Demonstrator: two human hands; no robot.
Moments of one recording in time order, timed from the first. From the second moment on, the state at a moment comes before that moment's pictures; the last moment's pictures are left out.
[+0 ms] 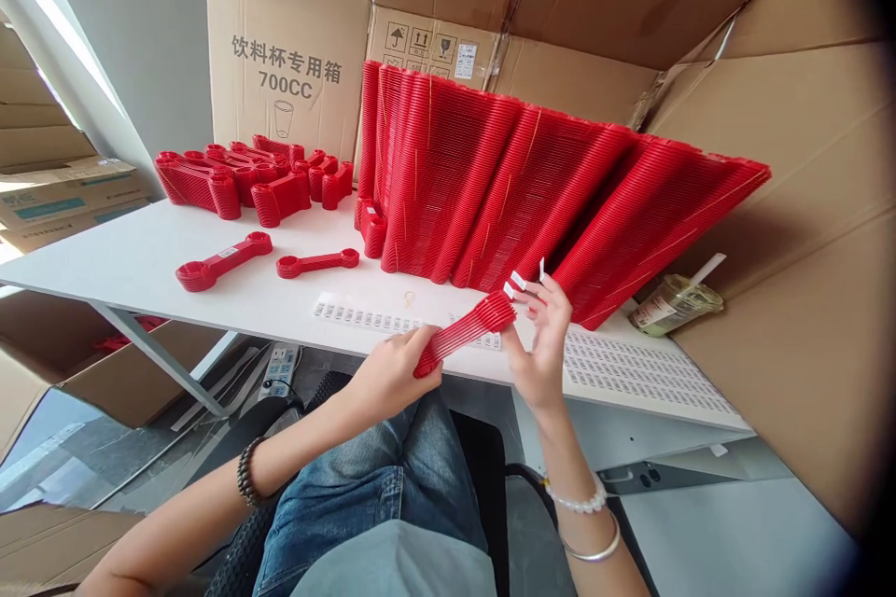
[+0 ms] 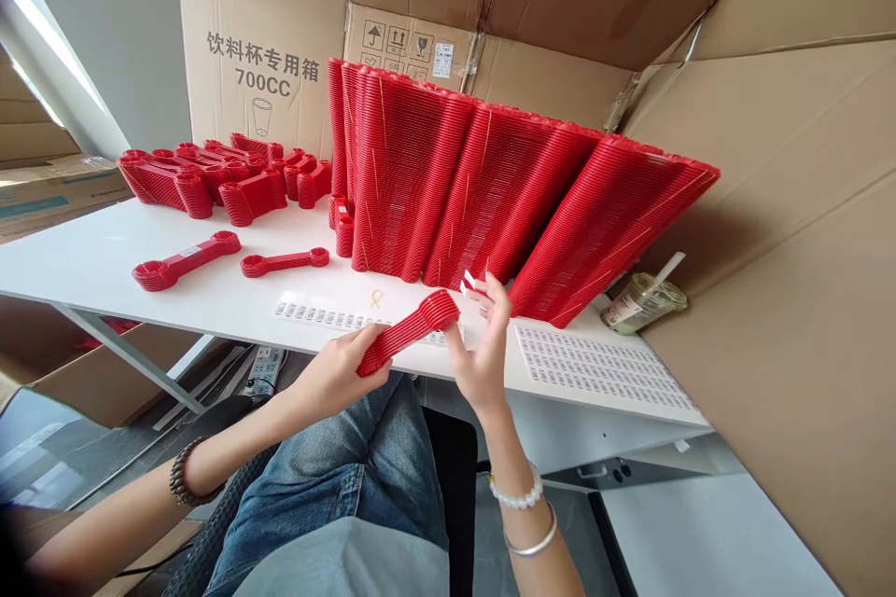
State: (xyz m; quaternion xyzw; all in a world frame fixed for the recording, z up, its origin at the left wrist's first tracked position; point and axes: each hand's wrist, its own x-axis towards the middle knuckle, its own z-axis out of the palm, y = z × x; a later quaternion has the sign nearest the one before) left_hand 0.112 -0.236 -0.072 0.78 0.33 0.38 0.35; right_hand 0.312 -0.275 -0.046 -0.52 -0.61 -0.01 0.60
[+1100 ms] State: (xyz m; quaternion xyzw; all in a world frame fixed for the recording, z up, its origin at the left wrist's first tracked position) left_hand 0.111 -0.239 -0.071 0.70 0.17 0.10 0.69; right_hand 0.278 -0.345 -0.020 -0.54 -0.56 0.22 0.60
